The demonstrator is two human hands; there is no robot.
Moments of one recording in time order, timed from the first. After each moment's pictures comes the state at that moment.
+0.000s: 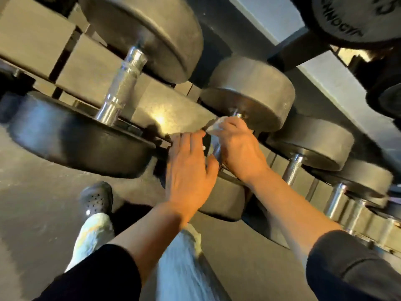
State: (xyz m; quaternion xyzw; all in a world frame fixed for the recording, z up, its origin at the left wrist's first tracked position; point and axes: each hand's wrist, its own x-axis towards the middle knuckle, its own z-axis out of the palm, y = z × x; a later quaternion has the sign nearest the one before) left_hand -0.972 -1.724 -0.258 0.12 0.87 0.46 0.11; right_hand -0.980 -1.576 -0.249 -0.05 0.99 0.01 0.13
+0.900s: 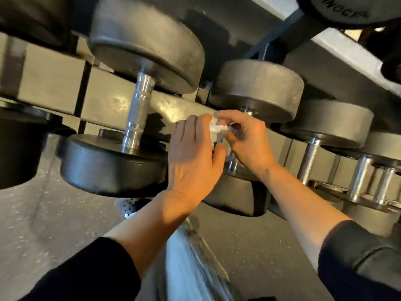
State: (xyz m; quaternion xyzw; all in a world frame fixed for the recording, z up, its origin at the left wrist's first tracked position) left_hand -1.030 -1.759 -0.233 0.24 0.88 0.40 0.08; right_hand -1.003 -1.616 -0.227 0.19 0.92 -0.35 0.00
